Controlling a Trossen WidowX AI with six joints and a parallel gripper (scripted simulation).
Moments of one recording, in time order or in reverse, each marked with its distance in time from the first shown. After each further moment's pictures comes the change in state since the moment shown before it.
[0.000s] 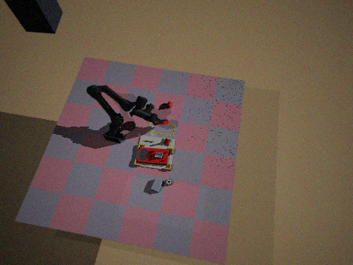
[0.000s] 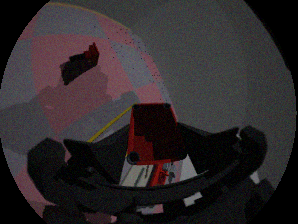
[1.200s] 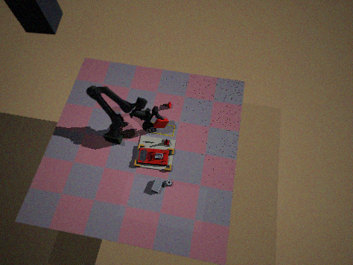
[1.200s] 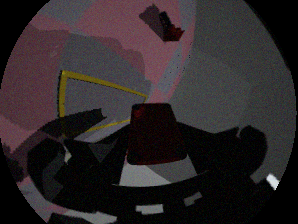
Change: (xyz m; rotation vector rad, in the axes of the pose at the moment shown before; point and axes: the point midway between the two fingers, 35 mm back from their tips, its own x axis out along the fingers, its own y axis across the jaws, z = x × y) arm 0.003 0.009 -0.004 -0.928 -0.003 0.004
